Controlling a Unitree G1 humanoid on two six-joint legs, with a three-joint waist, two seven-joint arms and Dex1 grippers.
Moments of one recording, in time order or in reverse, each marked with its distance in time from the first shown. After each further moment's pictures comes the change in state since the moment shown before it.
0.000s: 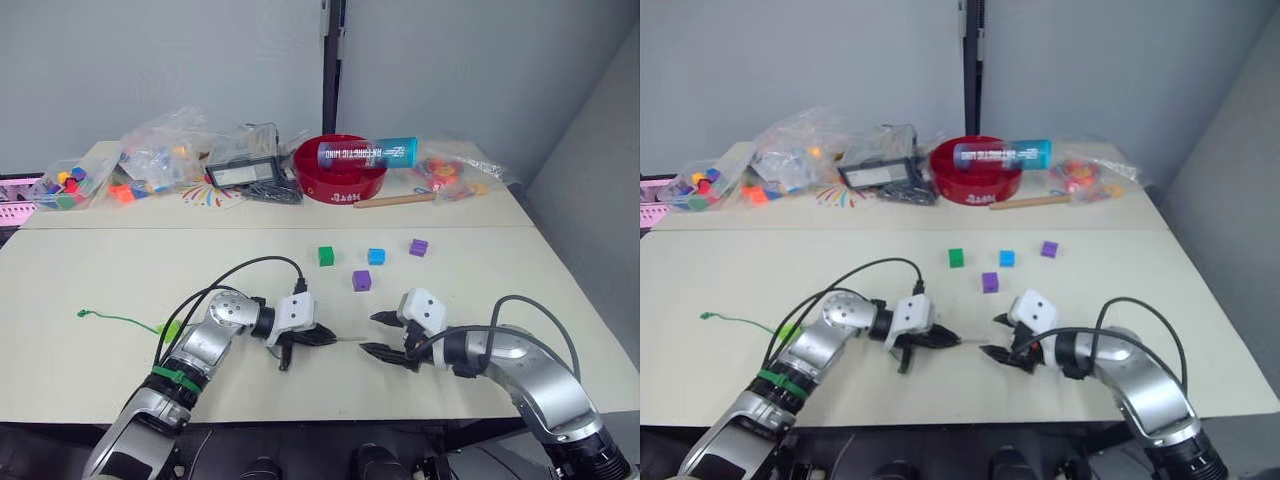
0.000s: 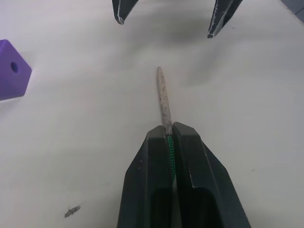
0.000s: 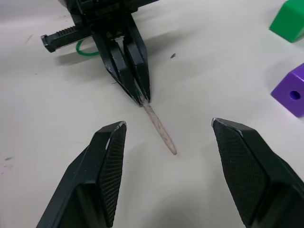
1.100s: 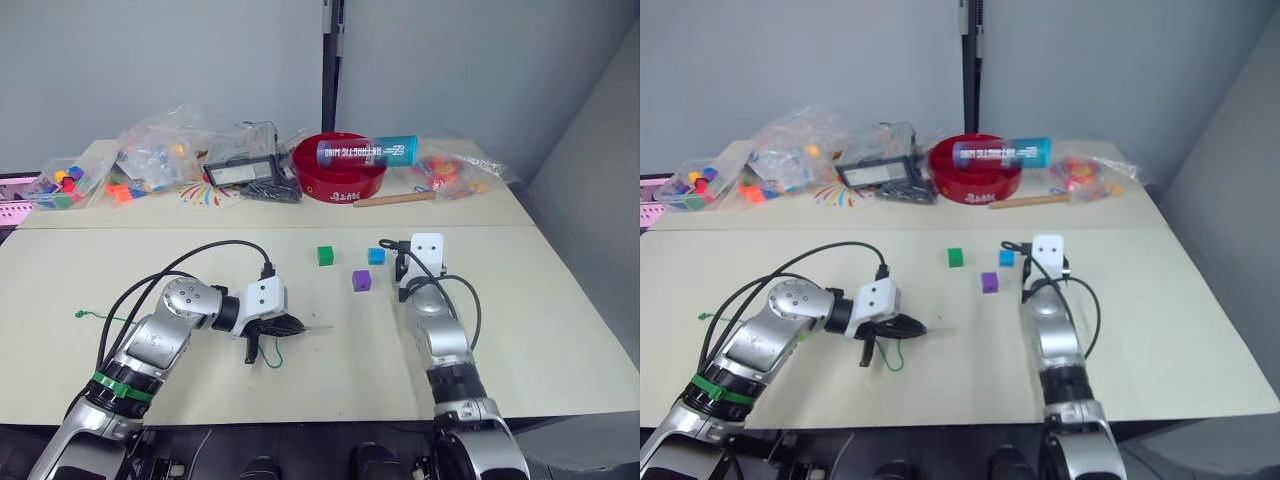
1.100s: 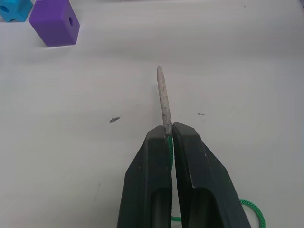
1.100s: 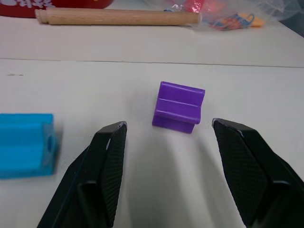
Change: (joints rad) left arm 0.075 0.199 0.100 -0.337 -0.054 0.305 -0.006; right arm -0.427 0.579 -0.238 0.844 -0.355 -0.321 -1.097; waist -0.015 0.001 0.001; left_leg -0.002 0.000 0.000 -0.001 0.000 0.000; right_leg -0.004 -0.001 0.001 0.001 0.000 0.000
